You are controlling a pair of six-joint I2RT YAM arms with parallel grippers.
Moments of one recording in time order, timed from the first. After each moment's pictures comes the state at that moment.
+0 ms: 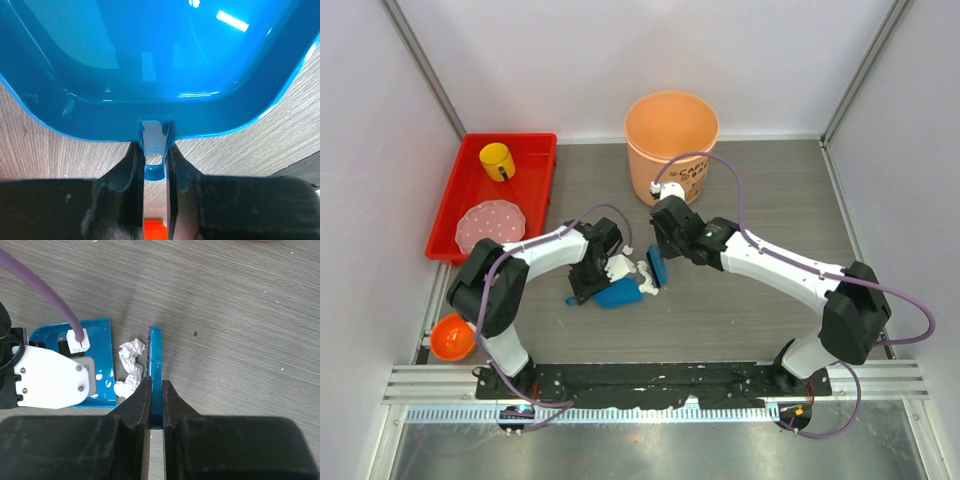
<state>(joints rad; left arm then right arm) -0.62 1.72 1.04 -0.91 0.03 0.53 0.84 1.52 1.20 -0.50 0.30 0.41</state>
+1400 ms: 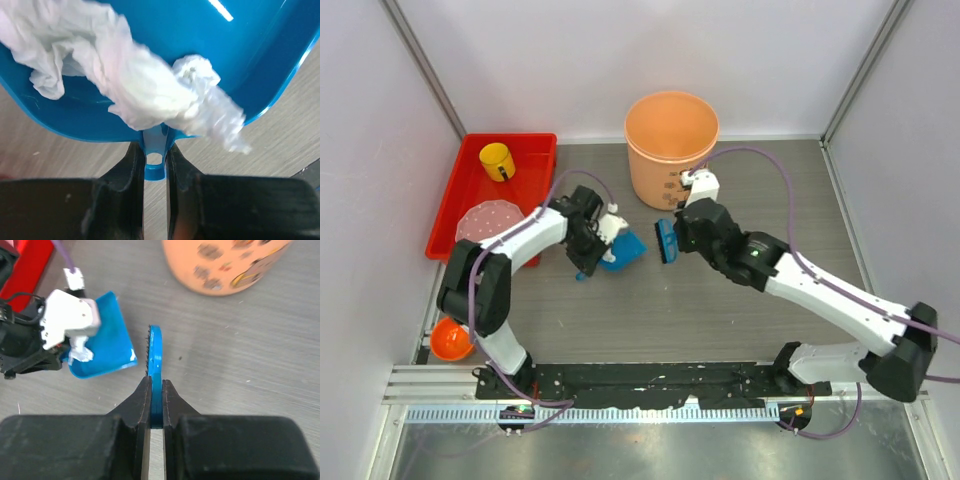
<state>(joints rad) -0.49 1.71 1.16 -0.84 0.20 0.43 0.89 1.27 1.12 -0.44 0.42 0.40</state>
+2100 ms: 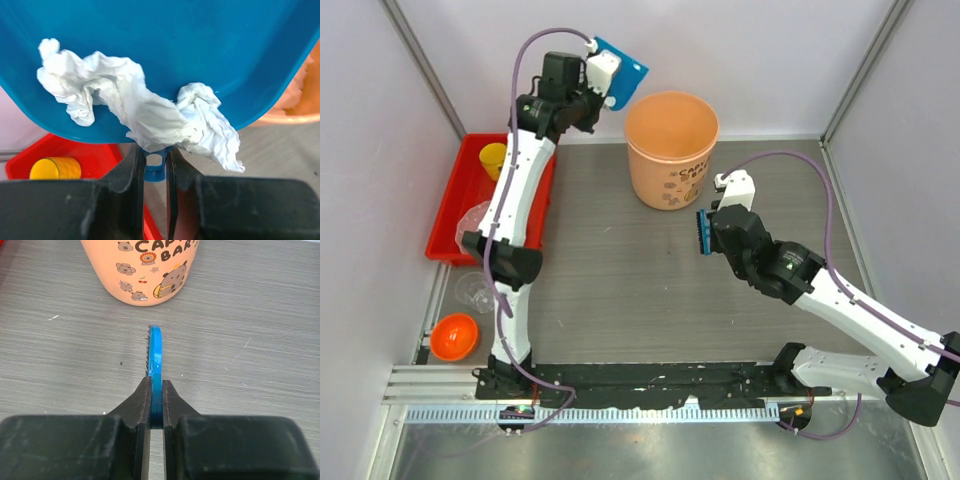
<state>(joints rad) -0.36 2.07 2.53 -1.03 0.06 0.31 0.86 1.05 1.10 -0.57 0.66 0.31</state>
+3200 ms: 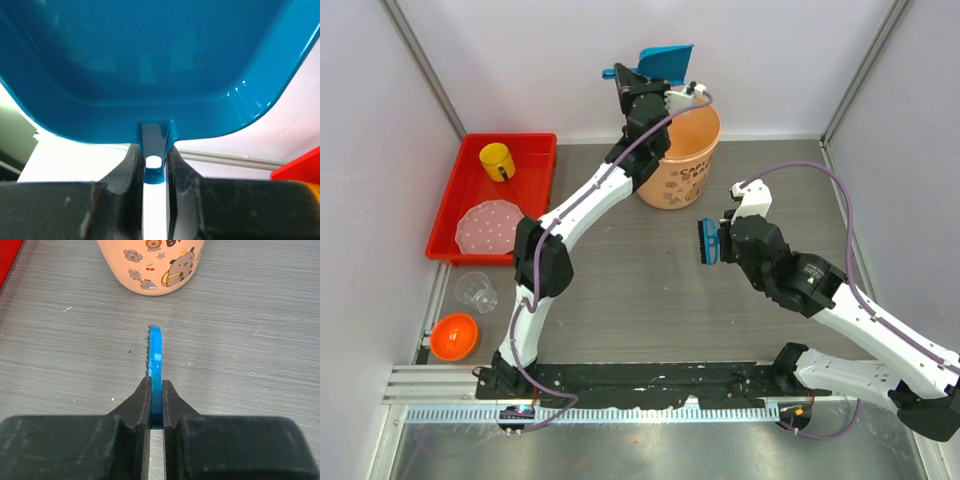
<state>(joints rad) -0.68 2.18 2.13 0.34 -0.83 1.77 0.86 0.93 1.04 -0.62 0.60 0.37</state>
